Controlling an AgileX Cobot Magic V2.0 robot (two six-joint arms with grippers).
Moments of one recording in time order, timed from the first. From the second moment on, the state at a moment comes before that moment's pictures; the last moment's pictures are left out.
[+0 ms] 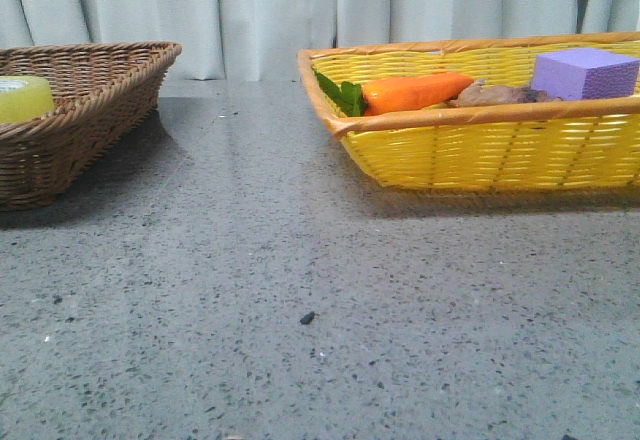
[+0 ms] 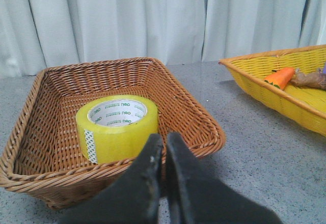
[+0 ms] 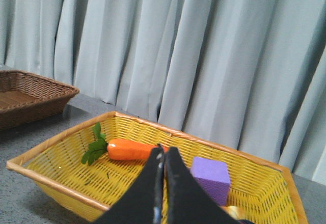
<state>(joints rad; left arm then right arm) -0.25 -0.01 -0.34 -0.16 0.49 0.10 0.91 -0.01 -0.41 -1.05 0.66 0.62</state>
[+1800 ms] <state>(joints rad) -0.10 -0.01 0.00 -0.01 0.33 -0.04 0.91 -0.01 -0.41 -1.06 0.67 0.62</state>
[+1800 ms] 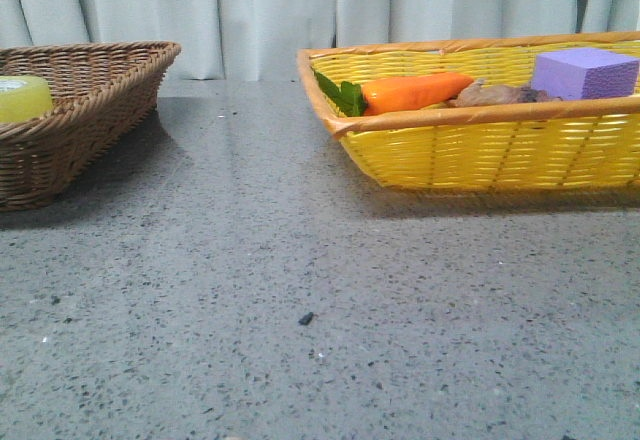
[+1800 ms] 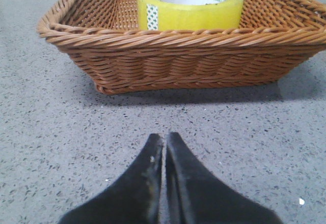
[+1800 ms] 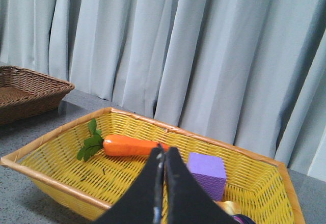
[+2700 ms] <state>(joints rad) -0.10 -0.01 0.00 -0.01 0.33 -0.04 0.90 -0.01 -0.39 -1.04 0.66 0.62</state>
